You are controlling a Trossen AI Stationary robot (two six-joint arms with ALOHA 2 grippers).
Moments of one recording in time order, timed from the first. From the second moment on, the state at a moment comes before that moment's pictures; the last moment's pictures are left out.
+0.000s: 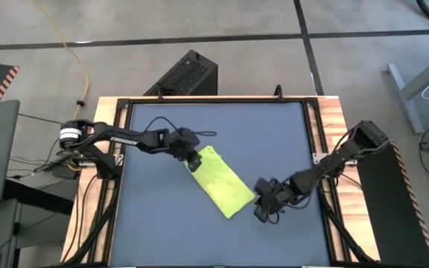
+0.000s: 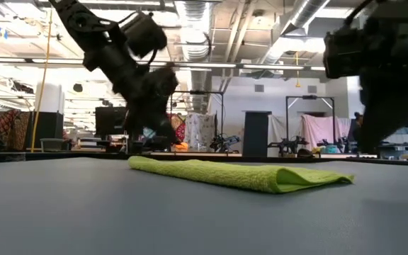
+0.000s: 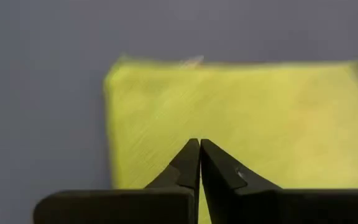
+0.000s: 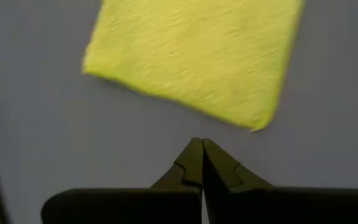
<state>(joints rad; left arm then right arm) 0.20 1.56 0.75 0.08 0.08 -0.44 0.53 1.47 0.74 -0.29 0.25 1.12</state>
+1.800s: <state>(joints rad) -0.02 1.83 1.39 -0.34 0.00 -0.07 0.56 1.29 0.76 -0.38 0.45 0.69</state>
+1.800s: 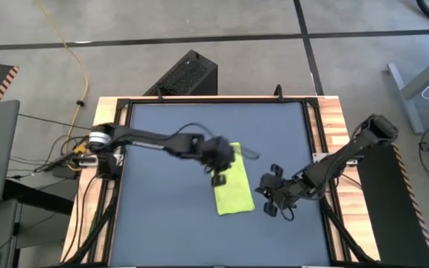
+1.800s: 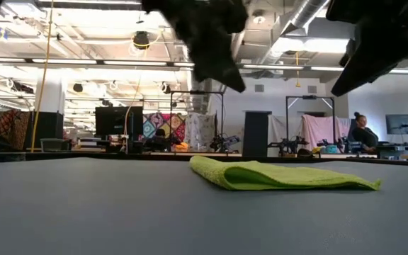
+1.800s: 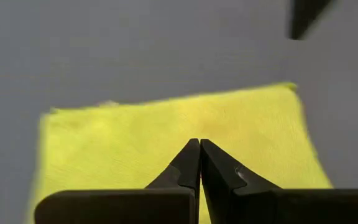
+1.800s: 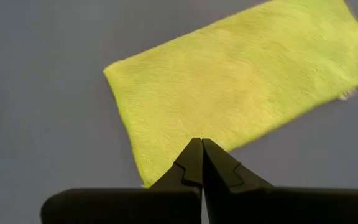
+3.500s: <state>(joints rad) -0.05 1.86 0.87 0.25 0.02 -0.47 0.54 1.64 0.76 -0.12 0.36 0.84</state>
